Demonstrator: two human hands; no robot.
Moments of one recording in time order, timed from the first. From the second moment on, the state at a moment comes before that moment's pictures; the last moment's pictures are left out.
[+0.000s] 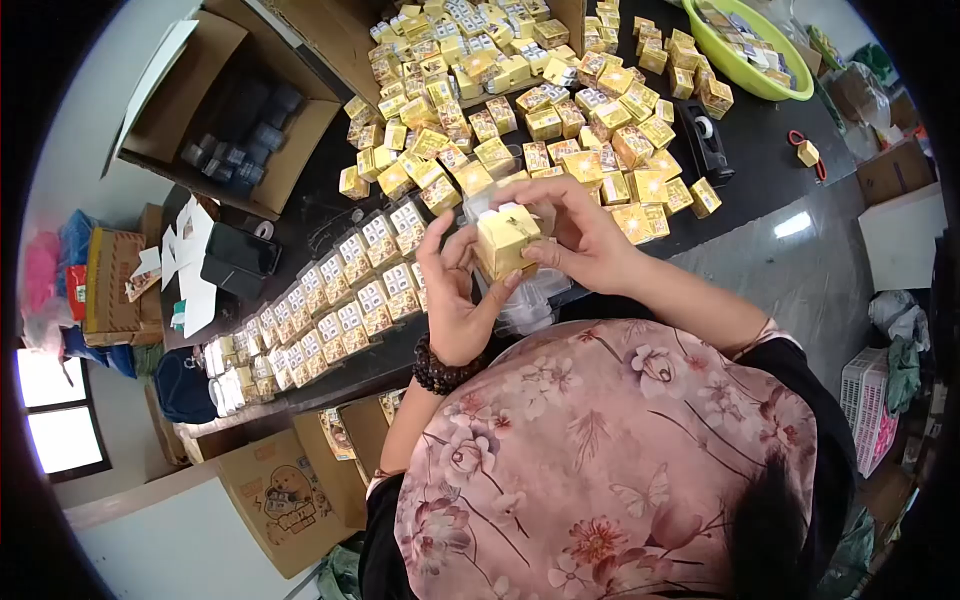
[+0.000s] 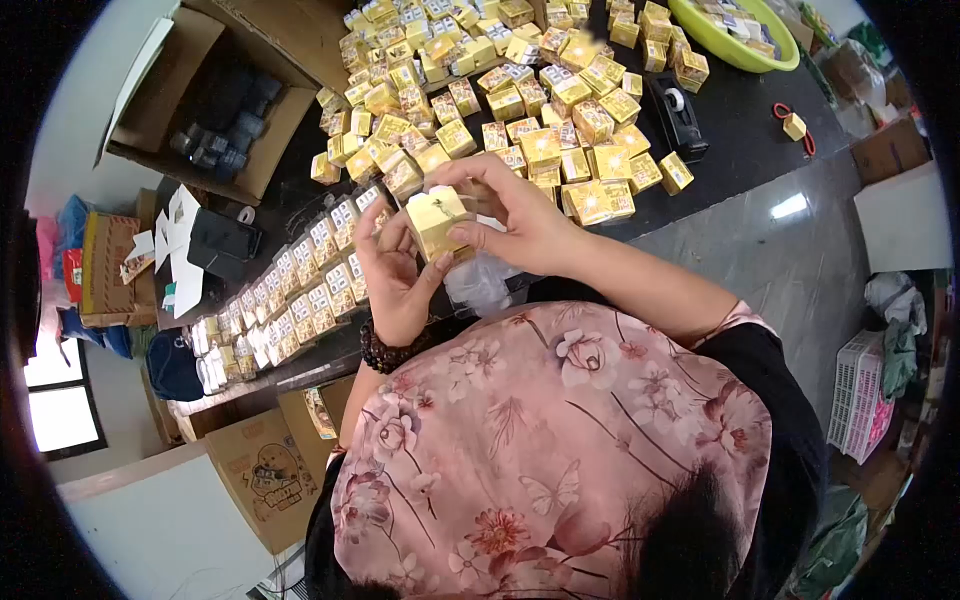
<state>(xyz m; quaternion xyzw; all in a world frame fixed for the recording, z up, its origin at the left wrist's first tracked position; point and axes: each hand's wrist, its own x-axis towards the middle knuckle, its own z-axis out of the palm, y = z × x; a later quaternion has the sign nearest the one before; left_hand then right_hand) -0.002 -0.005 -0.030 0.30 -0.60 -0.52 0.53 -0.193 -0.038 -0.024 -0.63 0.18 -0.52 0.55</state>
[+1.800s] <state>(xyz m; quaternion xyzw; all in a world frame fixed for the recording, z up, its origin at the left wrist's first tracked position) -0.028 -0.006 -0.016 0.31 -0.67 -0.55 0.39 -0.504 -0.068 -0.089 -0.26 0.64 -0.43 0.57</state>
